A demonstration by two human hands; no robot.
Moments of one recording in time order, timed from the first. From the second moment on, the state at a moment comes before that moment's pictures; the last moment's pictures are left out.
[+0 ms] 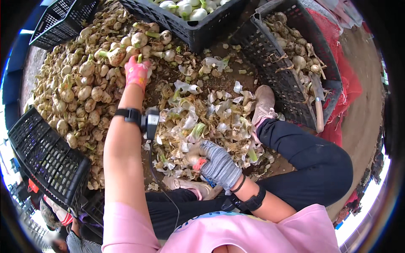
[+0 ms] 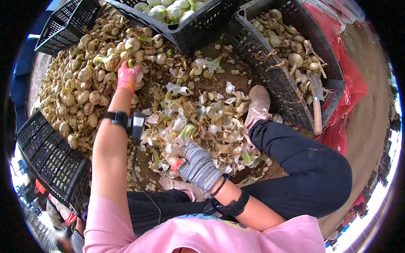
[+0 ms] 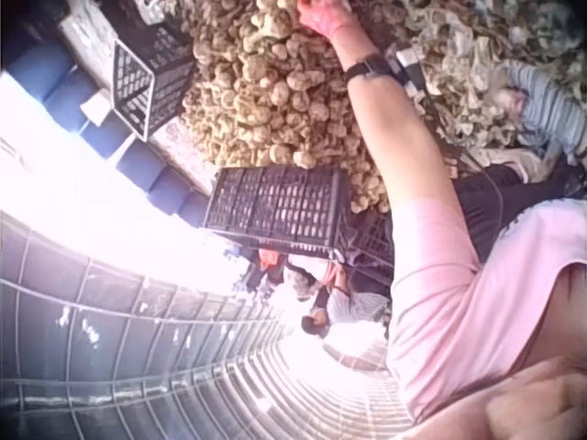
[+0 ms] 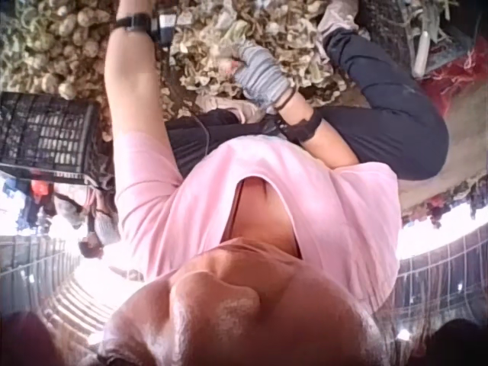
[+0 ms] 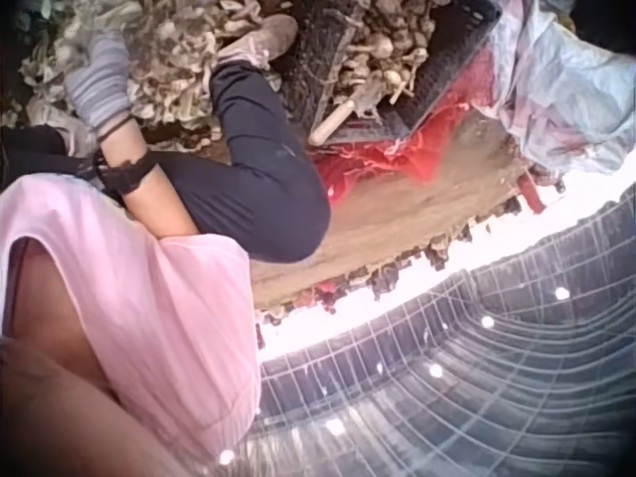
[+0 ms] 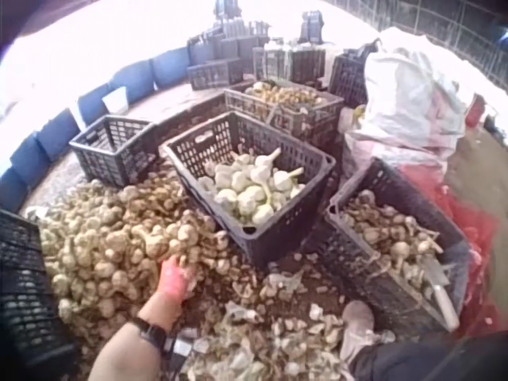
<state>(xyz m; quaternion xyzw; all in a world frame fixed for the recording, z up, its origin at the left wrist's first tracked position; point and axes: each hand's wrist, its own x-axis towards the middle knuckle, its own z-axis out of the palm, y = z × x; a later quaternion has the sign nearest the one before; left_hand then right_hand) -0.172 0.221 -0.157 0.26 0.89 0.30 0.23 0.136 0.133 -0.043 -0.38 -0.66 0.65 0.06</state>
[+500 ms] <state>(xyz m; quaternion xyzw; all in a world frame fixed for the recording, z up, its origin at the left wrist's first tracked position) 0.010 0.004 -0.016 0.26 0.58 0.65 0.42 0.138 0.106 -0.017 -0.34 -0.49 0.78 0.20</state>
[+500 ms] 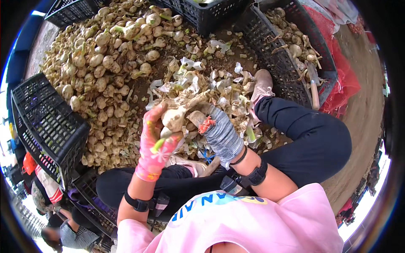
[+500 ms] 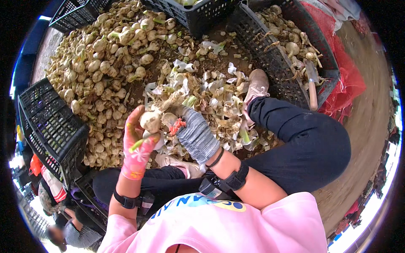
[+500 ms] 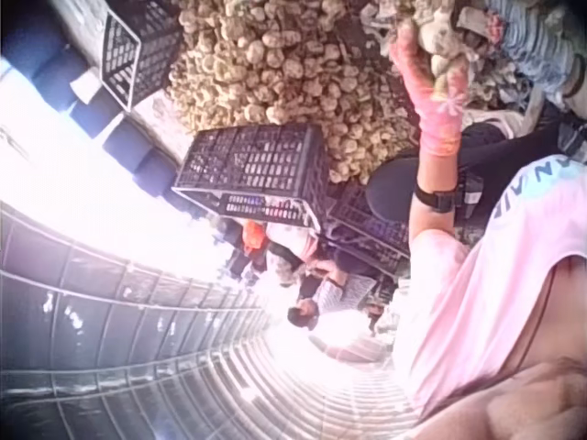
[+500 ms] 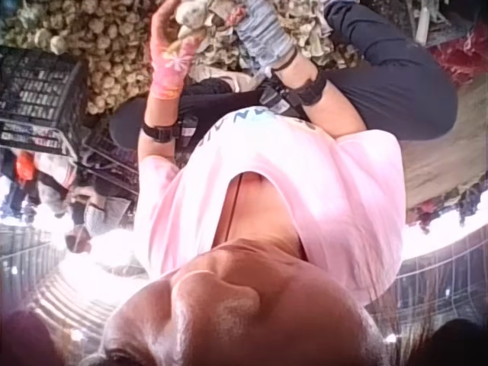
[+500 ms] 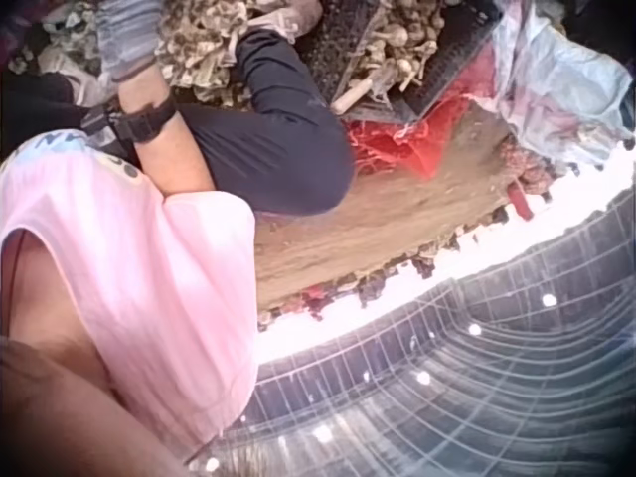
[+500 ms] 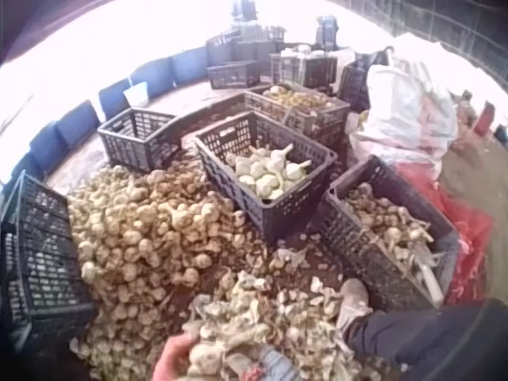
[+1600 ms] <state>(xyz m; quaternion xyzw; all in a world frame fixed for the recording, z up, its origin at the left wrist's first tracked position) -0.004 -0.015 -0.003 -0.05 0.34 0.59 0.73 0.137 0.114 -0.001 -0.27 -0.63 0.72 0.08</state>
